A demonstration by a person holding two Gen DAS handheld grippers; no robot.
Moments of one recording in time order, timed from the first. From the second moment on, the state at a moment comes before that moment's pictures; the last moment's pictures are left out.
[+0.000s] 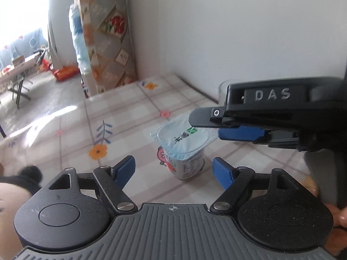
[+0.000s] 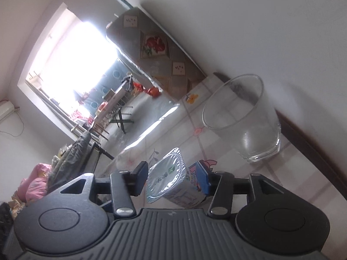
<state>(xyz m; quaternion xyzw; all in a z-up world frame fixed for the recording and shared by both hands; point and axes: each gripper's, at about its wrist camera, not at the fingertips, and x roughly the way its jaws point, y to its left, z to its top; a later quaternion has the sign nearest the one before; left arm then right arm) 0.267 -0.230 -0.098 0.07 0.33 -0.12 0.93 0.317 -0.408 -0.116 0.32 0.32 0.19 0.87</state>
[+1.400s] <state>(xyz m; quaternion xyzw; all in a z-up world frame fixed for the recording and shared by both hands) 0.160 -0.211 -0.107 0.06 0.32 -0.19 0.92 0.222 -0.409 -0.110 0.37 0.39 0.24 0.81</state>
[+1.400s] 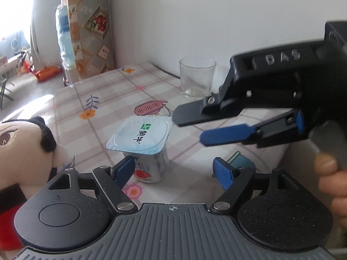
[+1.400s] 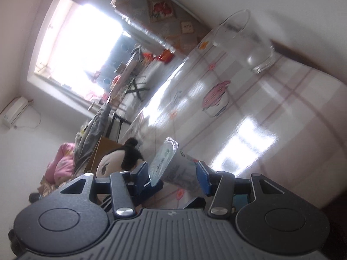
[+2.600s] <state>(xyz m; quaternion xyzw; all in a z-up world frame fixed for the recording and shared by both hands) 0.190 -0.198 -0.103 0.01 0.35 -0.13 0.93 0.250 -0.368 -0.099 0.28 0.41 0.26 0.83</state>
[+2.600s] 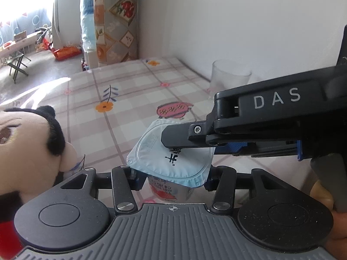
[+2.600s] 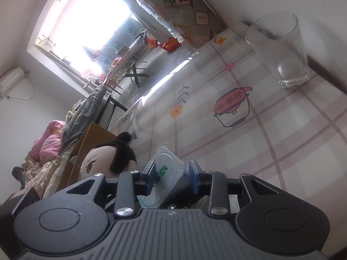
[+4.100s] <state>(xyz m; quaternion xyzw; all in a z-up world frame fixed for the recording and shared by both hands) 0.073 0.137 -0.047 -0.30 0.36 0.09 0.88 0.224 0.033 -0.005 -0.01 0.53 0.51 0.67</state>
